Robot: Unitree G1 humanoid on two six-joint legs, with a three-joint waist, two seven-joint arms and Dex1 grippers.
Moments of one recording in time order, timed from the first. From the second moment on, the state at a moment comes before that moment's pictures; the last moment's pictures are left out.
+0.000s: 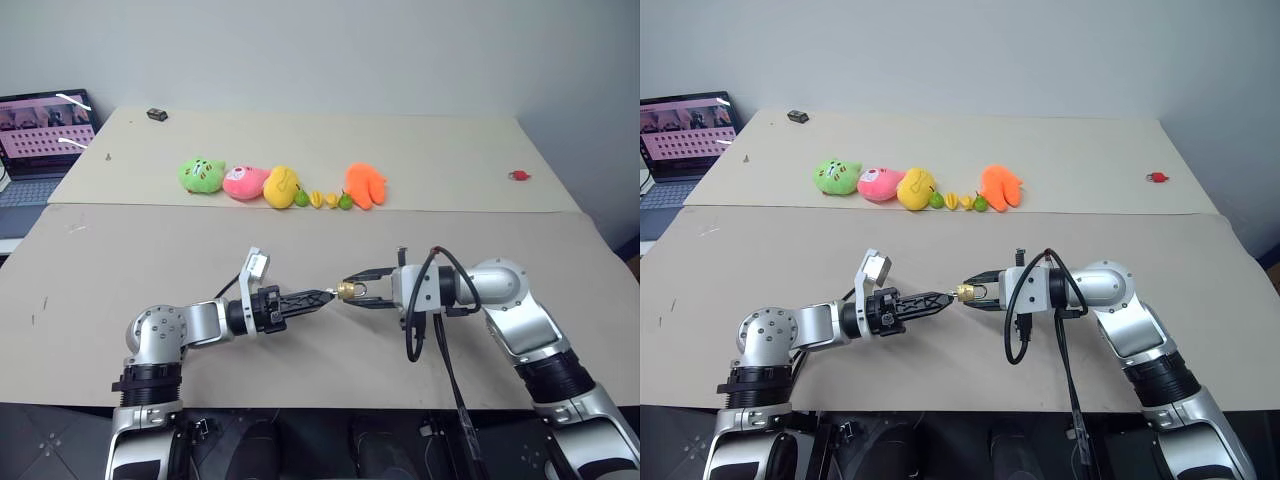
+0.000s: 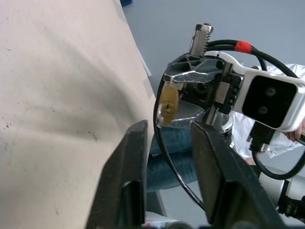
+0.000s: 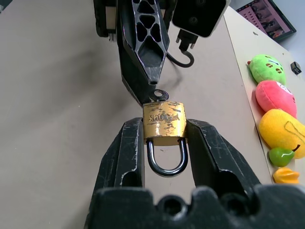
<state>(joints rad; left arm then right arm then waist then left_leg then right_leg) -0.42 0.30 0.21 0.02 -1.15 1.38 -0.60 -0.48 -0.64 0.25 -0.10 0.14 -0.17 1.11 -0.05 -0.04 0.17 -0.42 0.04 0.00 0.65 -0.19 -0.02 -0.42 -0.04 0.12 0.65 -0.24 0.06</state>
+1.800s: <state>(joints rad) -0.42 0.31 0.27 0.05 -1.30 1.44 -0.51 -0.50 -0.62 0.22 -0.09 0.20 -0.11 1.14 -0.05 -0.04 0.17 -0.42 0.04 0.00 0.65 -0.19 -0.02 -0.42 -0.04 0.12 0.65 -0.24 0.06</state>
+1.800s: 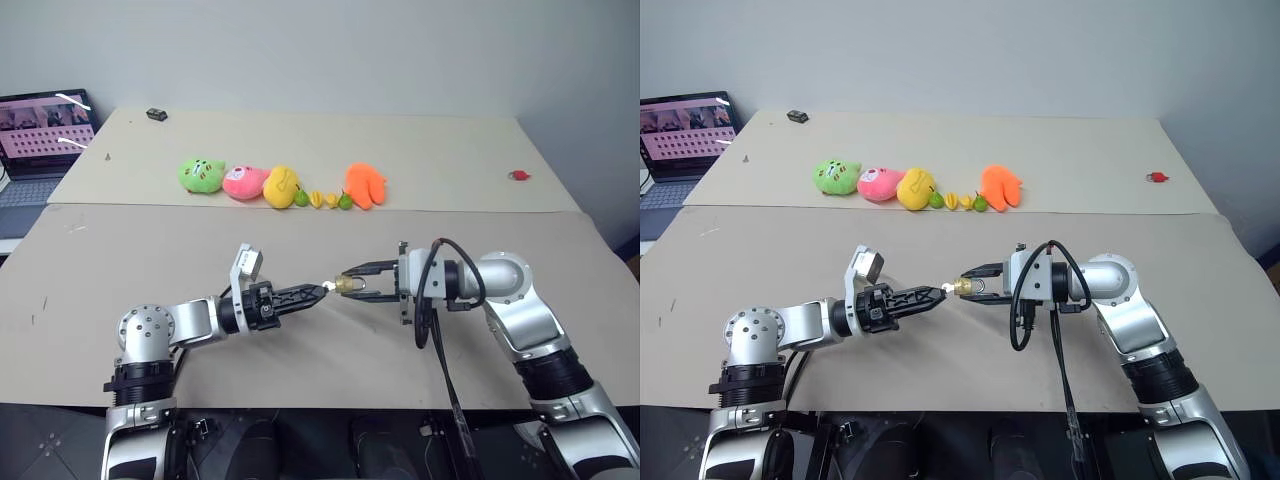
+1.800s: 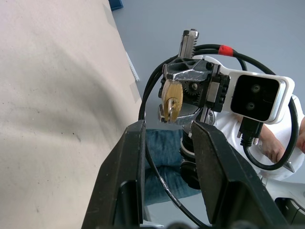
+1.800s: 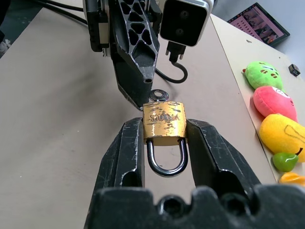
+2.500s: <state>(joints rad) -0.42 0.29 0.27 0.06 -1.30 1.41 -0.49 -0.49 -0.62 0.22 -0.12 0.20 -0.10 1.15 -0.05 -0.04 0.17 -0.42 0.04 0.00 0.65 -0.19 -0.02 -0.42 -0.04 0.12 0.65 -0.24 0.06</state>
